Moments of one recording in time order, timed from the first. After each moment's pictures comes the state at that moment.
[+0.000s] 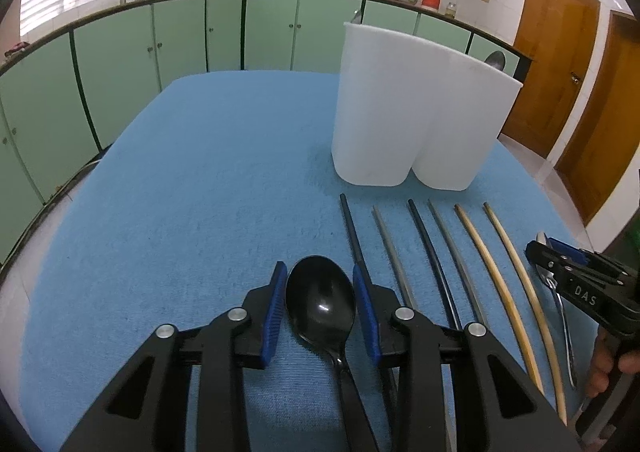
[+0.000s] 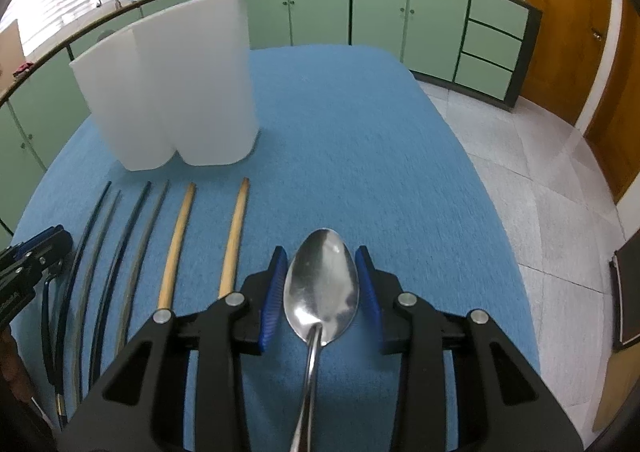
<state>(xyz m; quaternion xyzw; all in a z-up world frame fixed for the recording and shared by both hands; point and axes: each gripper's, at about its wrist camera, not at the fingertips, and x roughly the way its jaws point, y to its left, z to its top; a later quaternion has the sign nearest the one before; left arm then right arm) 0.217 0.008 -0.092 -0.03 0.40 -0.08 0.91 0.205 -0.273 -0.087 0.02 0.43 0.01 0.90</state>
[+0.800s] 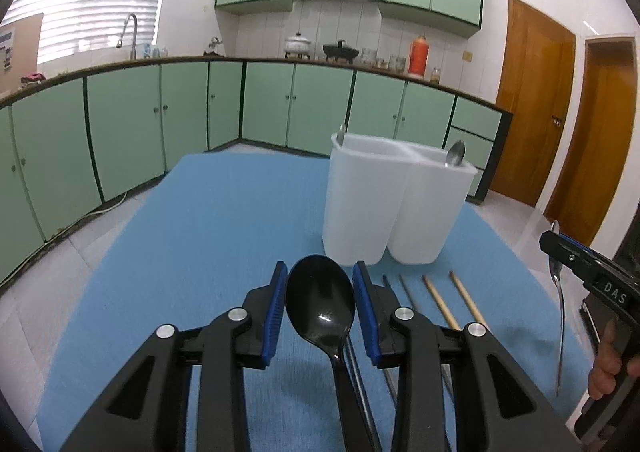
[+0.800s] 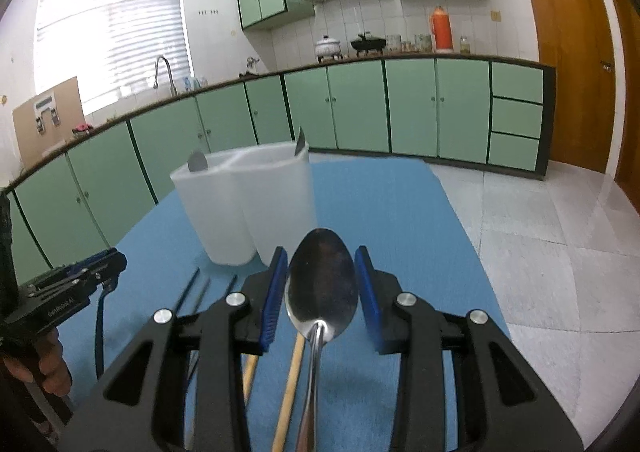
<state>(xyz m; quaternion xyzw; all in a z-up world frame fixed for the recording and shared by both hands) 0.176 0.010 -0.041 -0.04 0.27 -0.08 0.96 0.155 -0.290 -0.010 0.06 0.25 0.09 0.96</state>
